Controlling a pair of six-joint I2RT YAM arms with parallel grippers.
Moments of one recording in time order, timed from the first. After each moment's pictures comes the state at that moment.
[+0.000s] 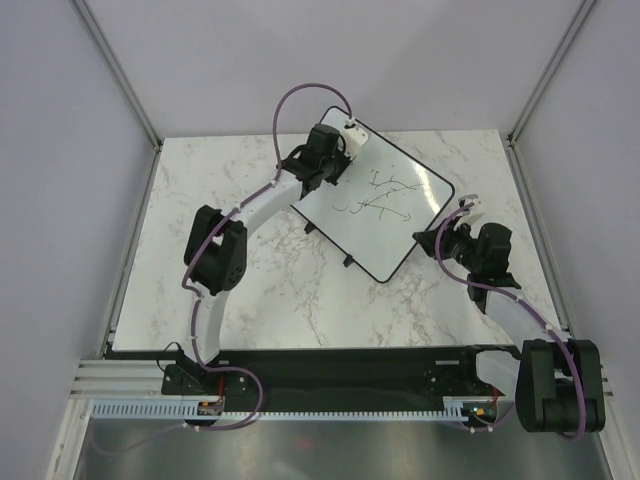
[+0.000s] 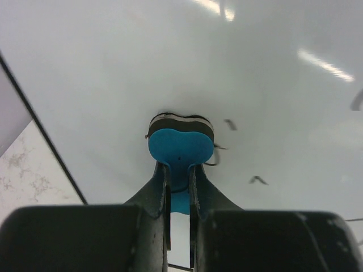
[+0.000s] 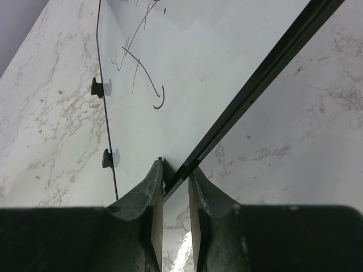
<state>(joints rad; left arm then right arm) -0.56 2.16 1.86 -0.24 -0.02 0.34 -0.02 1.10 0.38 0.42 -0.56 0.28</state>
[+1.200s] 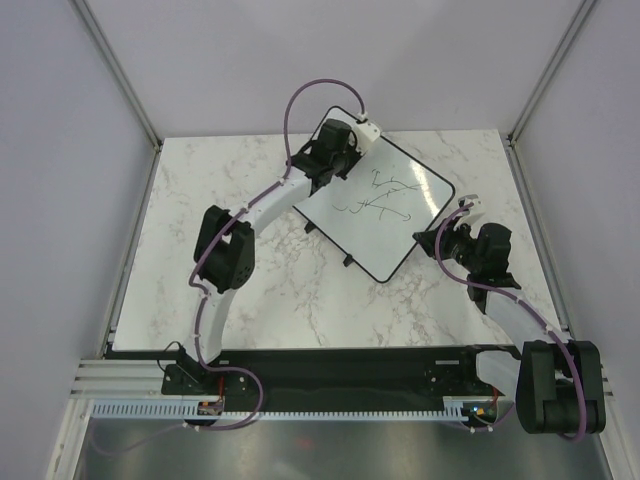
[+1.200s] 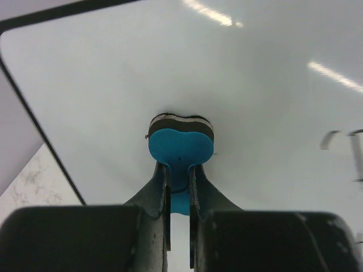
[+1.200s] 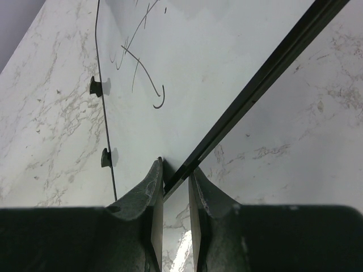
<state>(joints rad) -0.59 2.21 1.97 -0.28 -0.06 0.37 -0.01 1.09 0.38 0.41 -0.54 0.28</state>
